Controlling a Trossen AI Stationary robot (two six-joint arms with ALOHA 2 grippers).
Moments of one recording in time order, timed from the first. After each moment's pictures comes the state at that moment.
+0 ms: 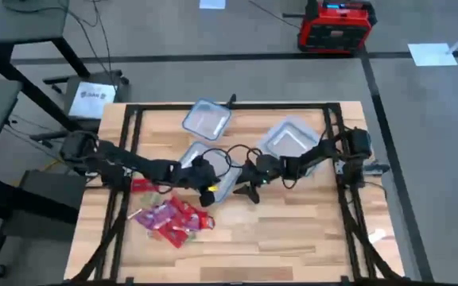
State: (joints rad) left arm -0.10 1.58 0.66 0.16 -0.22 -0.33; right arm -0.03 1.89 0.69 0.78 -0.27 0.29
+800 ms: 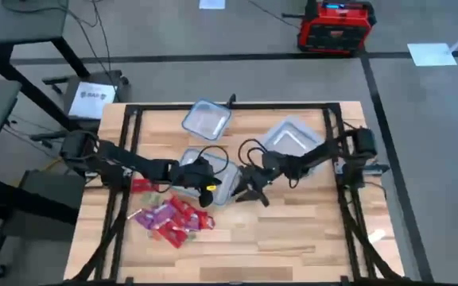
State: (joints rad) left arm -0.09 1.58 0.64 0.22 -0.17 -0.33; right arm -0.02 1.80 0.68 0.68 -0.56 0.23
